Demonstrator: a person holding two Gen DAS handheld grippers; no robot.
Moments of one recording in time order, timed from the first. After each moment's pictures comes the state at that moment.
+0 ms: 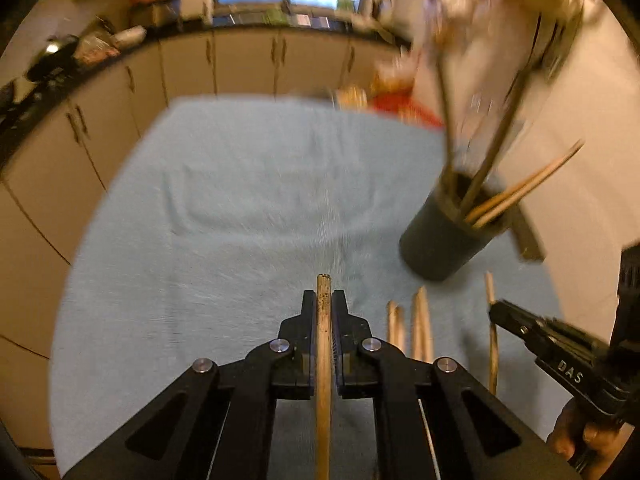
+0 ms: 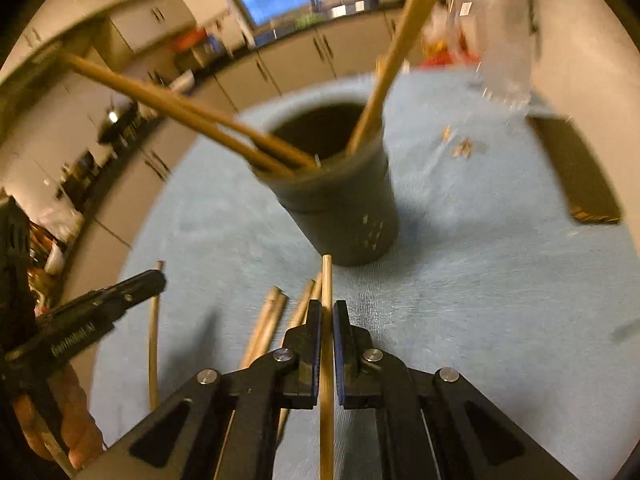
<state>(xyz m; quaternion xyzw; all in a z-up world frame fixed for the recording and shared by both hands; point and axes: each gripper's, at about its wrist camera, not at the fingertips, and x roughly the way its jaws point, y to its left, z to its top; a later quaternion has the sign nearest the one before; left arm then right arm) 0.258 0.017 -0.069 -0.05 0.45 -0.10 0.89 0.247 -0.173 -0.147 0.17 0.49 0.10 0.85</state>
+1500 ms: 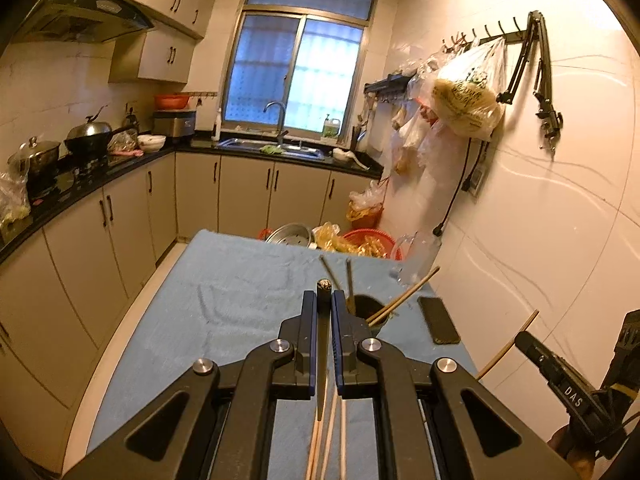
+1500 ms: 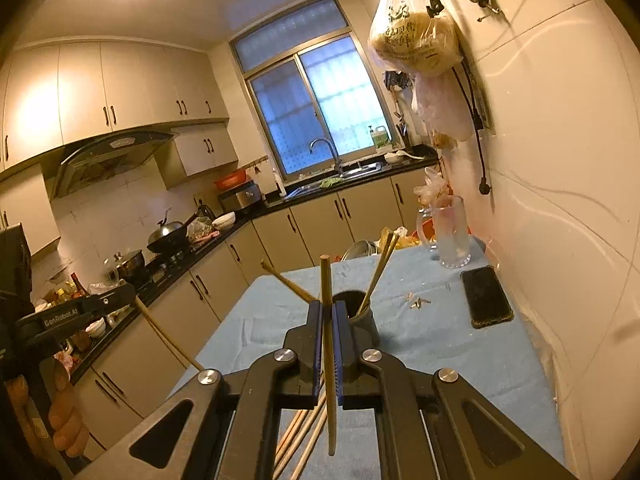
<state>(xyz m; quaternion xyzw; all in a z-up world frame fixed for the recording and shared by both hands) 0.117 0.017 0.084 -0.07 0.25 -0.11 0.96 0.081 -0.217 0.029 0.18 0.24 0.07 0.95</state>
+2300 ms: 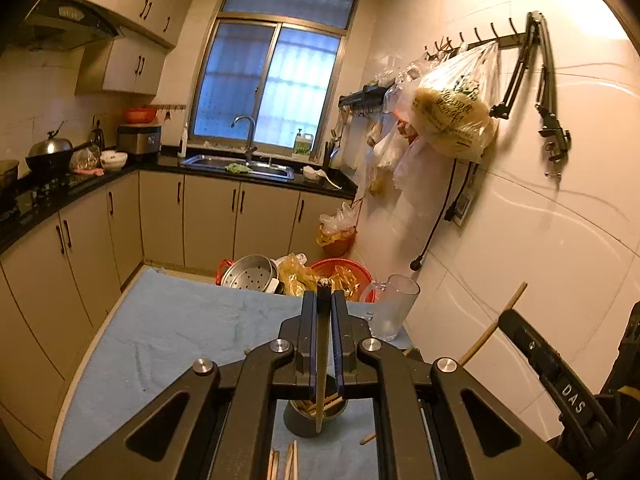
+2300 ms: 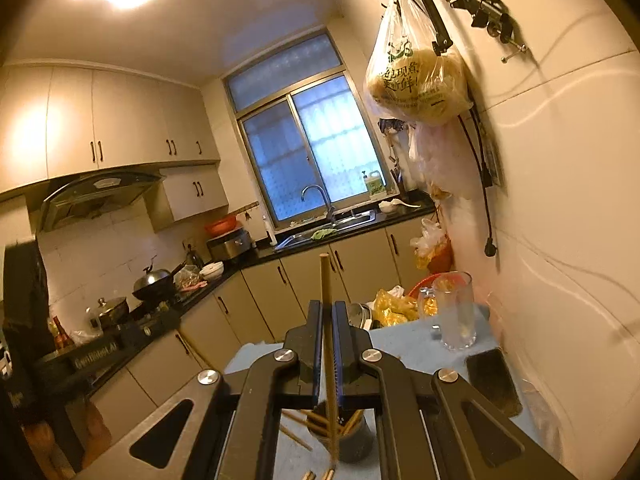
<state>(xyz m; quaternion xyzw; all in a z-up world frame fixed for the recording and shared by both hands) 0.227 -0.050 0.101 -0.09 0.23 -0.15 0.96 0.191 -0.237 0.075 0.18 0.17 0.04 0.97</state>
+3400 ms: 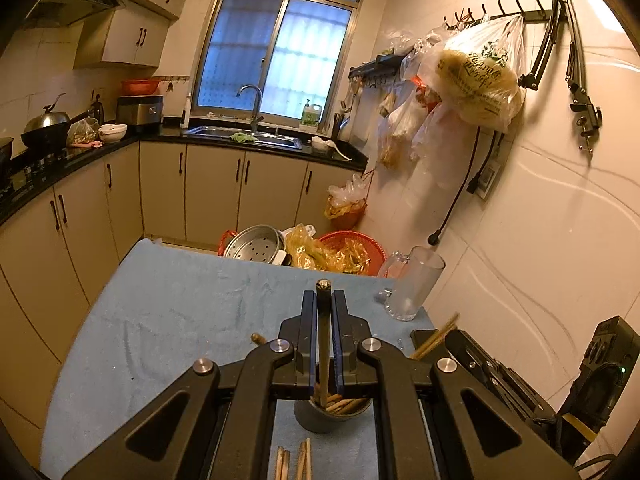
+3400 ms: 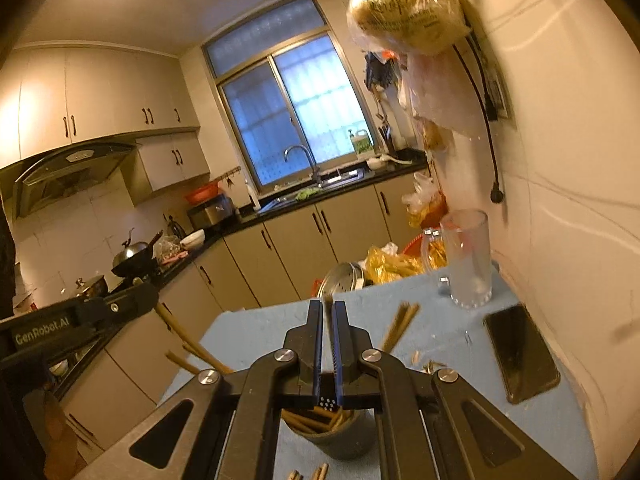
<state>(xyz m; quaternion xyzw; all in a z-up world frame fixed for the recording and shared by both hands) 0.267 -0.053 0.051 -0.09 0.28 -0.14 0.95 0.253 -0.217 -0.018 0.19 0.24 0.03 0.95</state>
